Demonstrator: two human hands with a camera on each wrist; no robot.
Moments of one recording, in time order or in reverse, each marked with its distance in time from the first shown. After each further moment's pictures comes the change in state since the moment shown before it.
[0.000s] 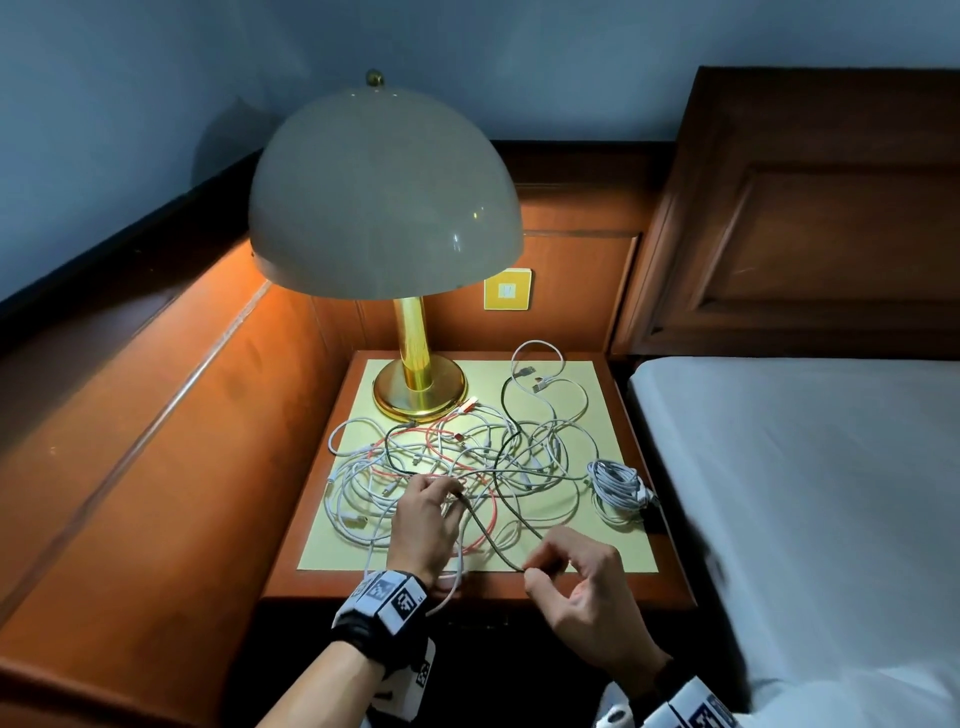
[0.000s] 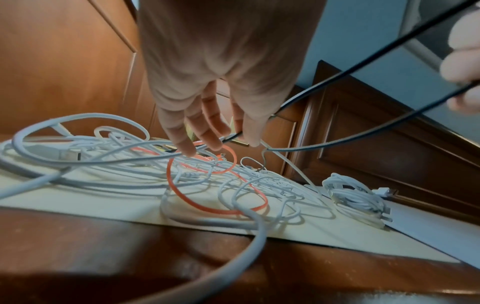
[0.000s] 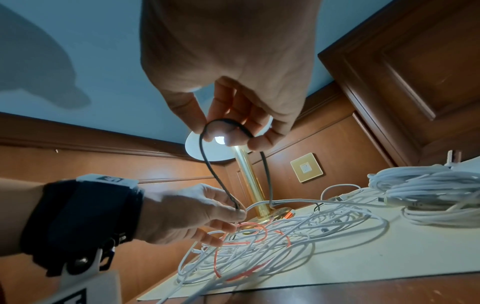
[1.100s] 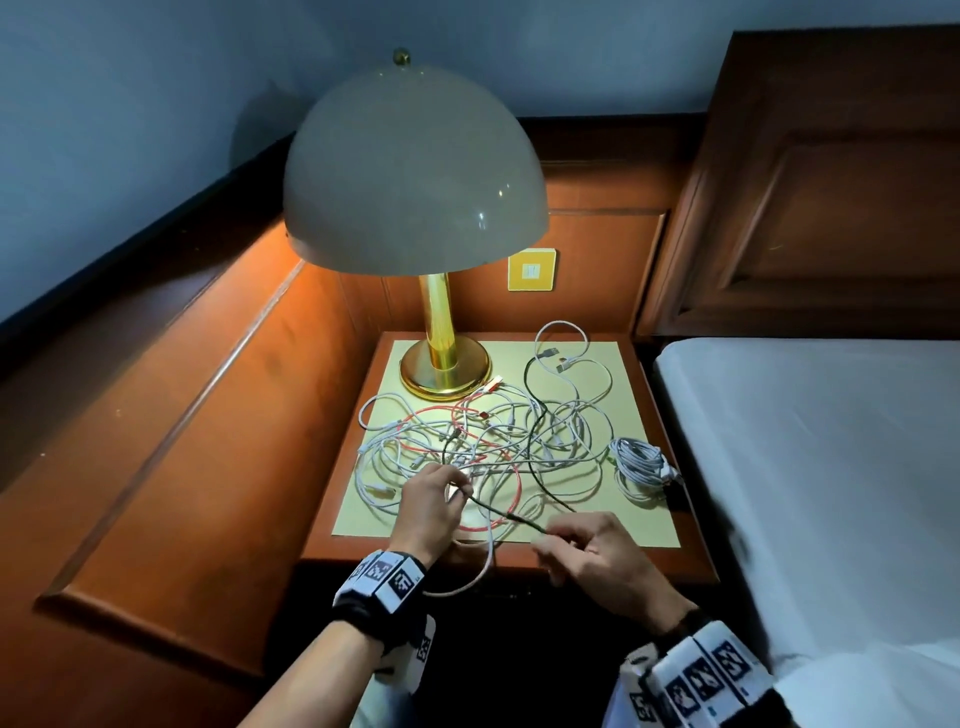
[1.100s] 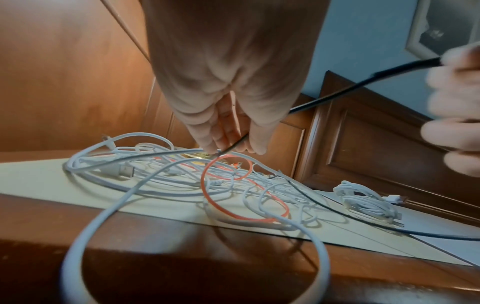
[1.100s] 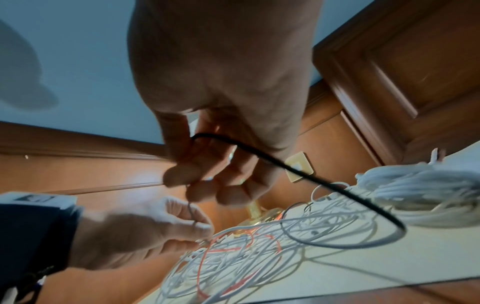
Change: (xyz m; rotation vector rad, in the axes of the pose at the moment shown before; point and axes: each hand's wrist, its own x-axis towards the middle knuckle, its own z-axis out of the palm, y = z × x) left_hand -0.015 -0.014 -0.026 0.020 -0.051 0.019; right_hand 0.013 0.011 -0.002 0.023 -0.338 0.239
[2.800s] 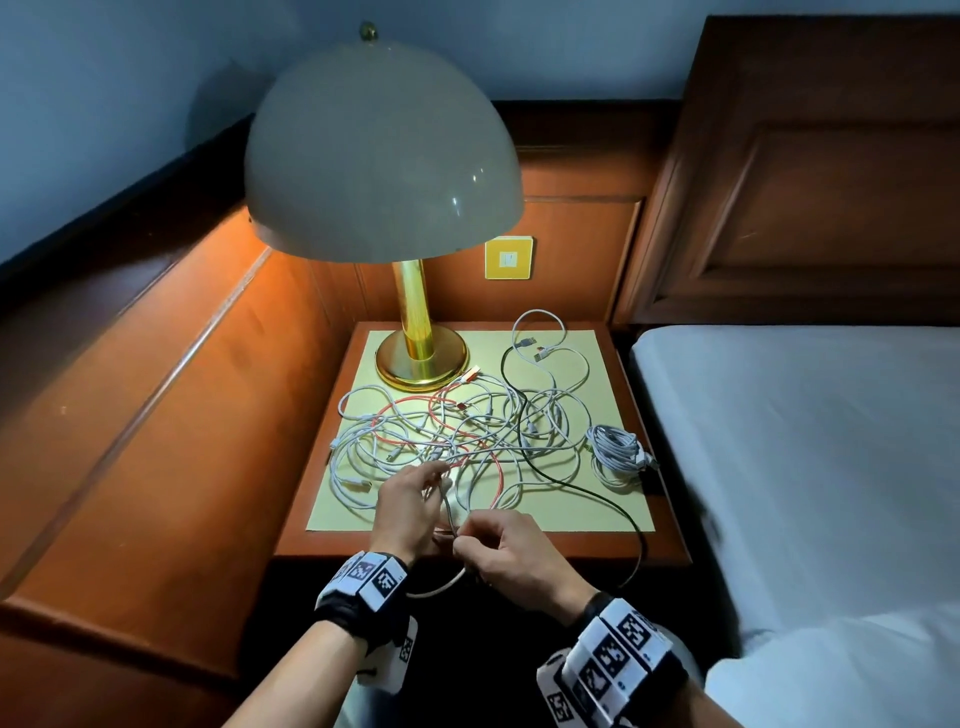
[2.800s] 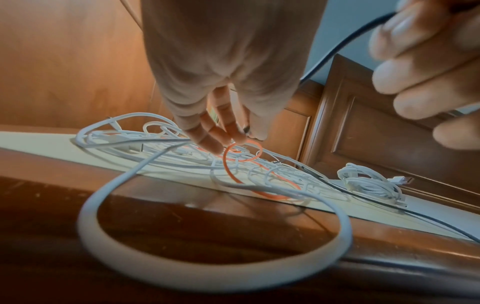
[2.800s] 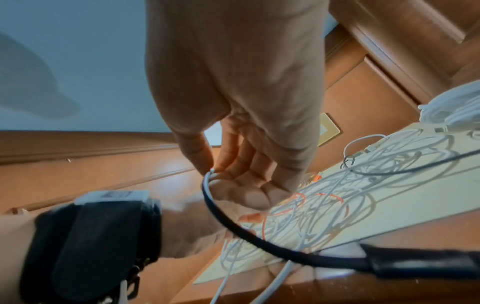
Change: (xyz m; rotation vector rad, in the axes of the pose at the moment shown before) left_hand -0.003 -0.009 0.015 -0.014 0.055 -0.031; right_hand 0.021 -0.015 0.055 0.002 -0.033 0.034
